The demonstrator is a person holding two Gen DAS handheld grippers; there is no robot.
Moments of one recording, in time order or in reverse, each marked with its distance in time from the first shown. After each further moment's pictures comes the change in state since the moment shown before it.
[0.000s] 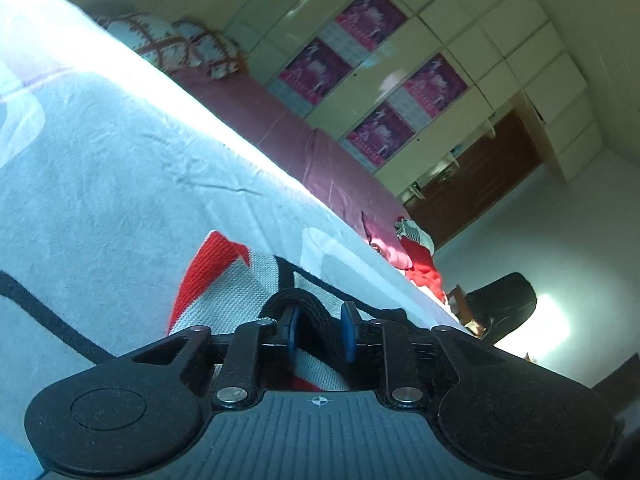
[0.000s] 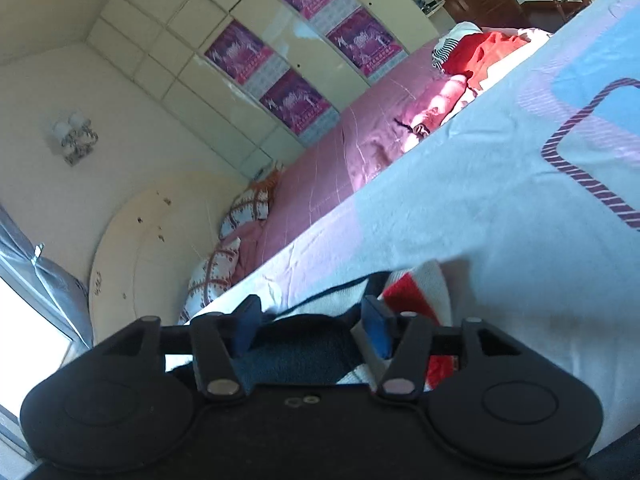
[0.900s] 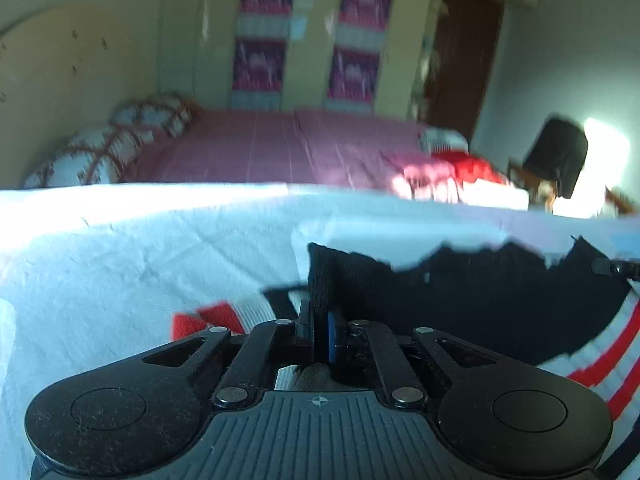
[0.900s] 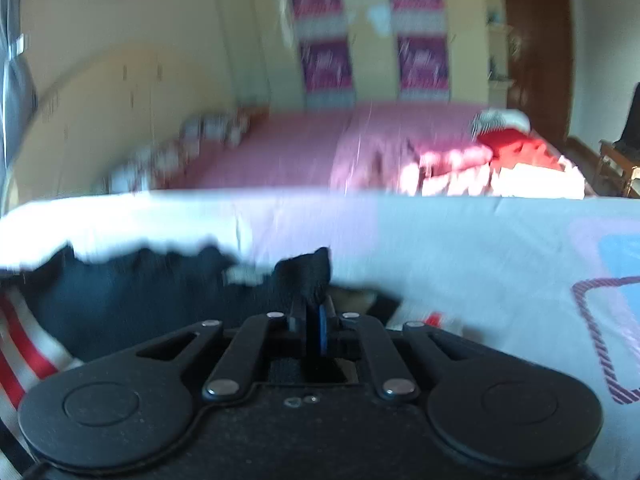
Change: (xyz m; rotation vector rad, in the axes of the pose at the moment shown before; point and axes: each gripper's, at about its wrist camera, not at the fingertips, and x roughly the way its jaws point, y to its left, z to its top) left arm -0.003 -0.075 0.013 0.567 0.016 0.199; right arm 0.042 0.081 -0.018 -0.597 0.066 -0.250
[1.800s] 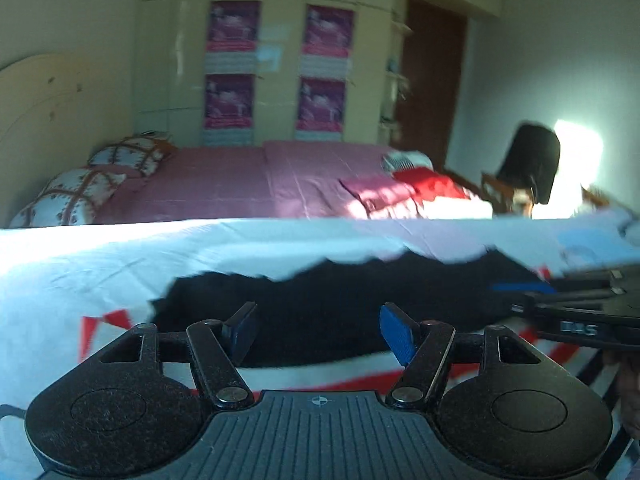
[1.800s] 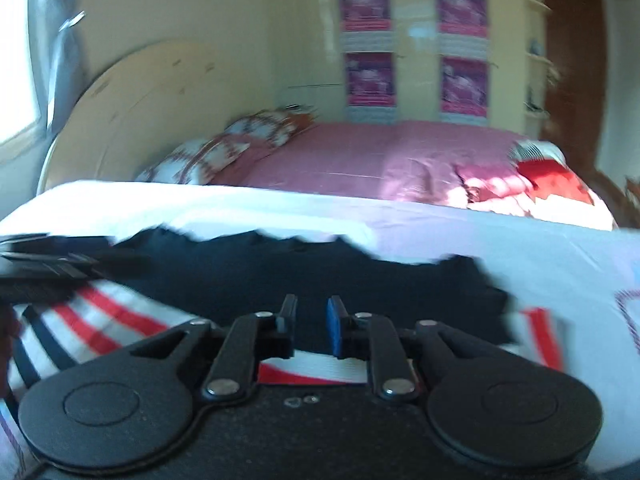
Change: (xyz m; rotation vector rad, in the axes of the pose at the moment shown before) left arm -0.051 -0.114 -0.009 0.120 -0.019 -0.027; right arm -0.012 0.107 -0.011 -0.162 0.034 0.070
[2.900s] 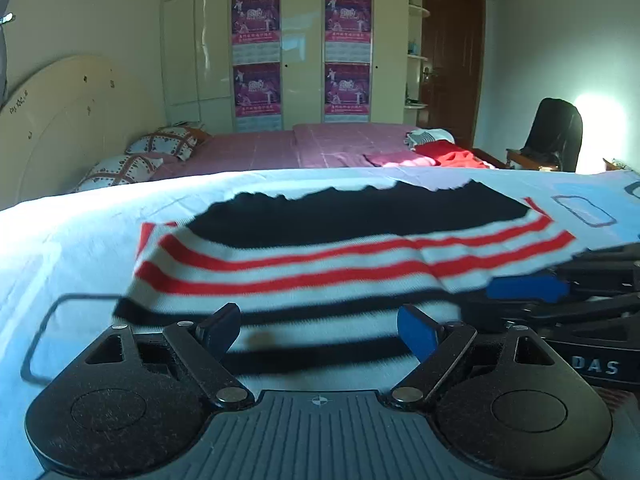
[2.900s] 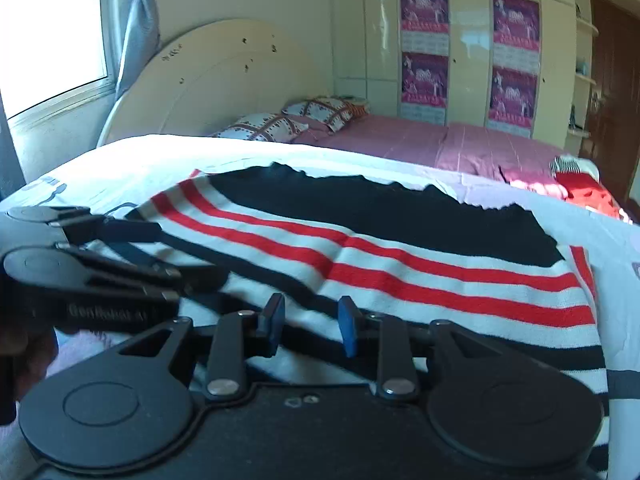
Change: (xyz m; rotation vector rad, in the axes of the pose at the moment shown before) left arm -0.101 -0.022 -0.065 -0.005 0.029 0.119; right arm -0.072 0.060 -0.062 -0.098 0.011 0.098
